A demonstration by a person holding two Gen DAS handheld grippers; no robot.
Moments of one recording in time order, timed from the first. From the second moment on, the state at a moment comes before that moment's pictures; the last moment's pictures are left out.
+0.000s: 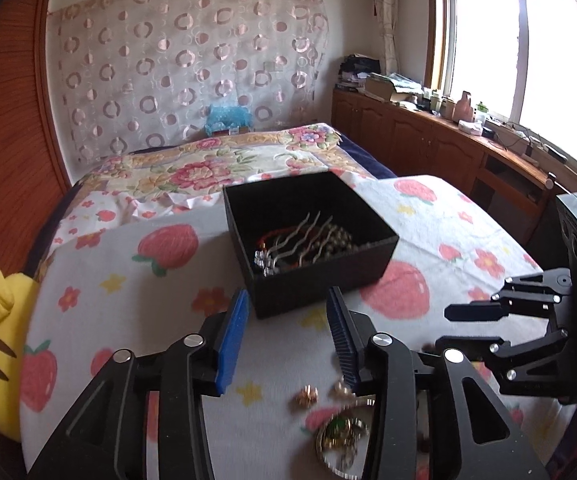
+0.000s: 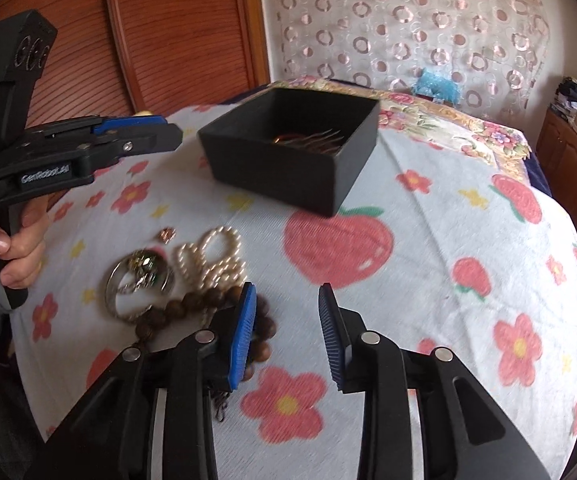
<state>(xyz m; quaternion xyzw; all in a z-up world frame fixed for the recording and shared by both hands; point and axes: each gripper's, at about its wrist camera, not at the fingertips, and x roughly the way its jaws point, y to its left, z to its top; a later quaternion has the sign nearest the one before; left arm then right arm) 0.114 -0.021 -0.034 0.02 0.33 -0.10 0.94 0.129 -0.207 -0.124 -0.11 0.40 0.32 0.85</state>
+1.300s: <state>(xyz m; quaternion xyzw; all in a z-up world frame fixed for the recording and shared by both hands) 0.055 -0.056 -0.084 0.07 0.42 -0.14 0.90 0.115 -0.204 -0.132 -0.13 0.40 0.30 0.85</state>
